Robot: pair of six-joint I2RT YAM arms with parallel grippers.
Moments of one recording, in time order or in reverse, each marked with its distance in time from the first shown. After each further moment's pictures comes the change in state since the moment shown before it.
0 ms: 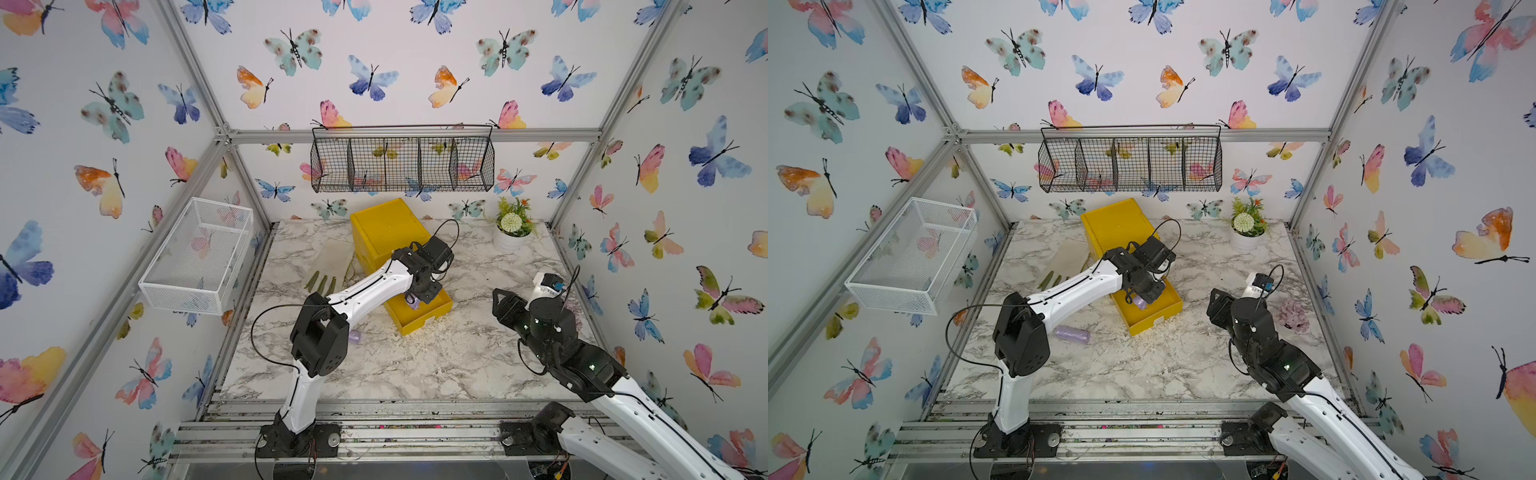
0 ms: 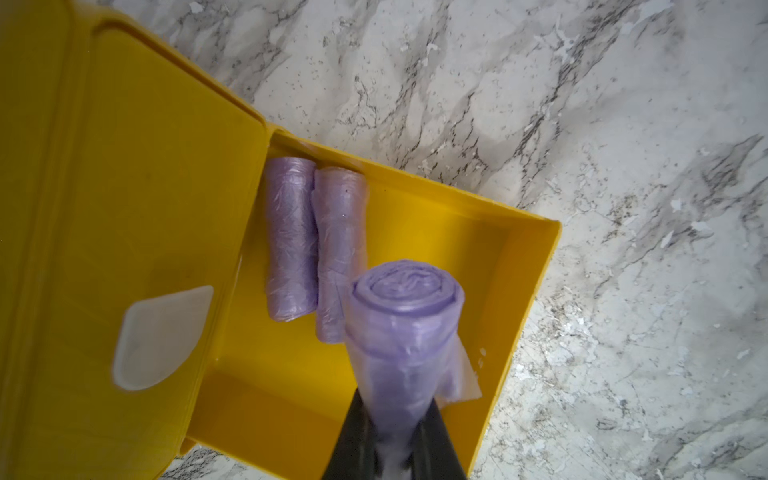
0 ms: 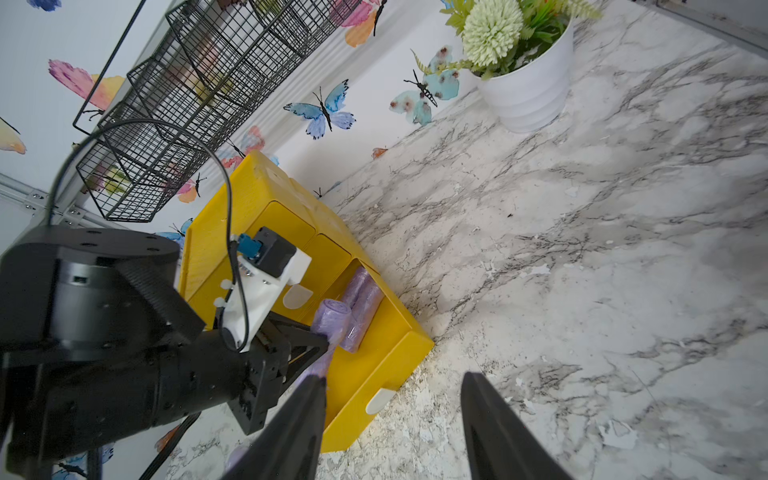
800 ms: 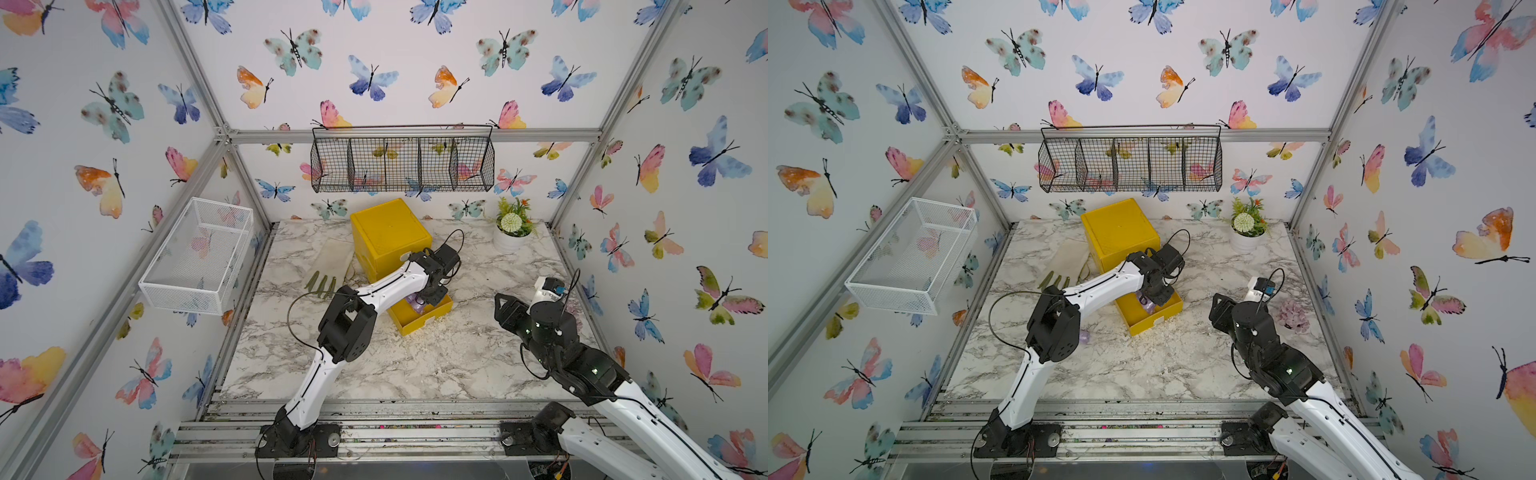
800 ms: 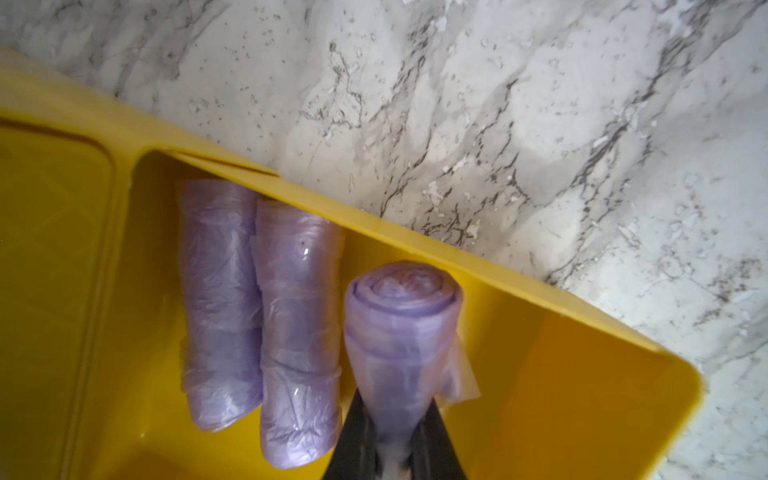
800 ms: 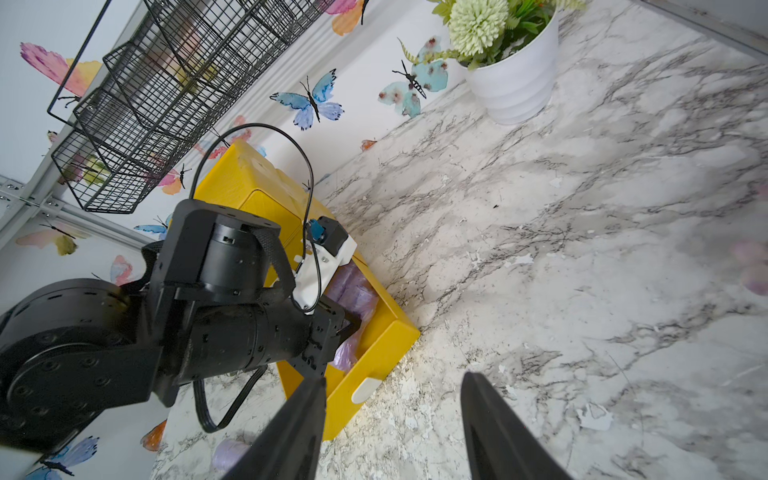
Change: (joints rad) left arm 0.000 0.235 0.169 -0.016 -0.019 -0.061; right arm 0.000 -0.024 -0.017 -0.040 0.004 0.000
